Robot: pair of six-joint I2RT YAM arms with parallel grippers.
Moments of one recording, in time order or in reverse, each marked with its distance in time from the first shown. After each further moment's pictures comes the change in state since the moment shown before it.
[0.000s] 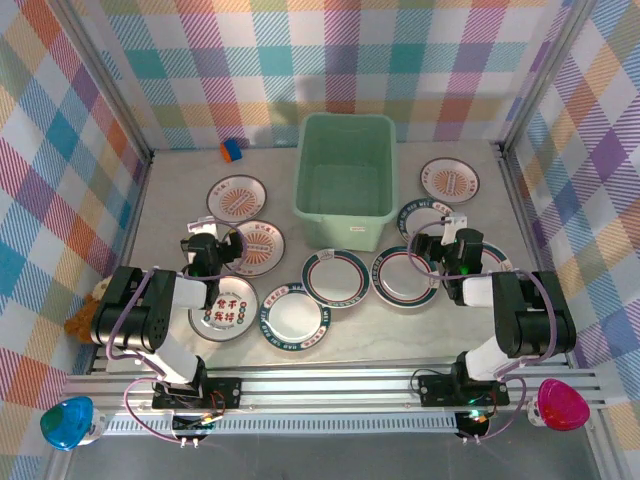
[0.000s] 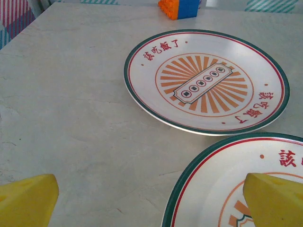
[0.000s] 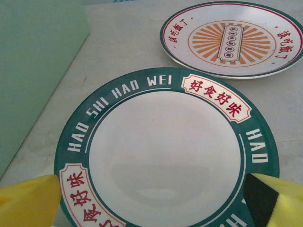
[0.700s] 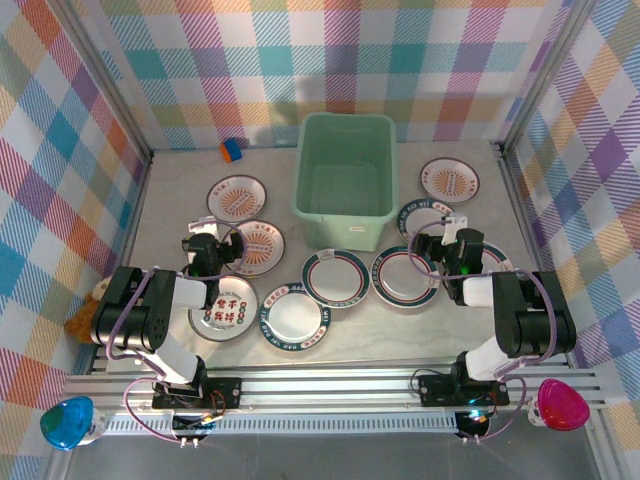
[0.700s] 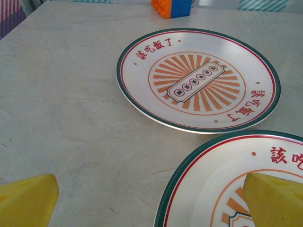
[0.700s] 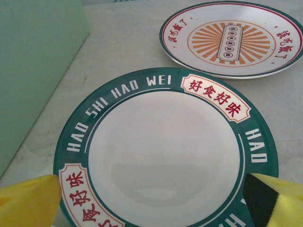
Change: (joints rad) left arm 0.002 0.000 0.000 -0.001 0.026 0.000; right arm -0.005 0.000 0.000 0.000 -0.005 0.000
